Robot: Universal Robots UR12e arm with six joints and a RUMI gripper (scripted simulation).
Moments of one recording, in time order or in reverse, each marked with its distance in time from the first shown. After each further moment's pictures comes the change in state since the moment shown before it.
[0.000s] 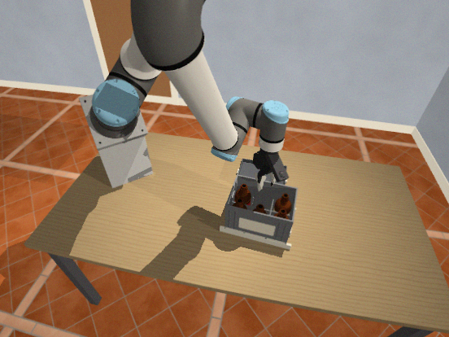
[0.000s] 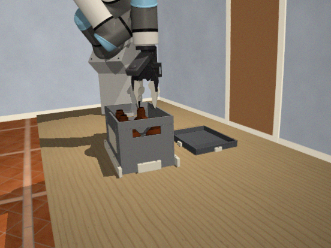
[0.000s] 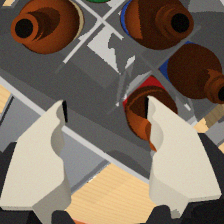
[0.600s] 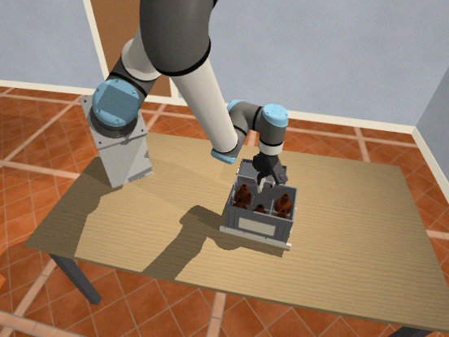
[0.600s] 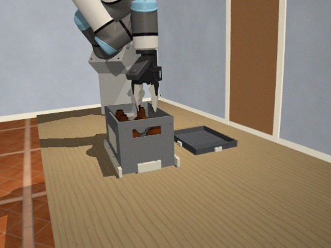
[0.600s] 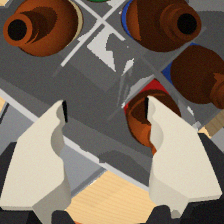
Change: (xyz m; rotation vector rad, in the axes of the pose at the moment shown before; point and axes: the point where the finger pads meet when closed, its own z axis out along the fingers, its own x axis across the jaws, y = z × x) arm 0.000 0.000 0.014 0.000 0.000 0.000
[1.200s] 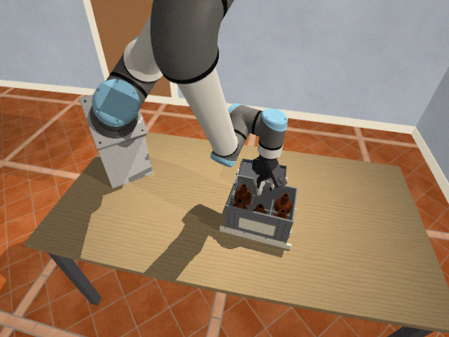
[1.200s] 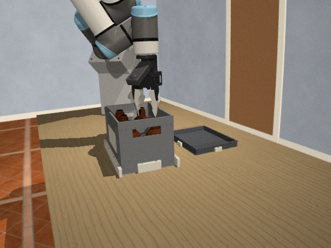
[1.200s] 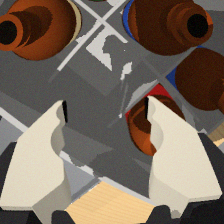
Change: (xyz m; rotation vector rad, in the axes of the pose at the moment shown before) arm 0.000 0.000 0.018 0.000 0.000 0.000
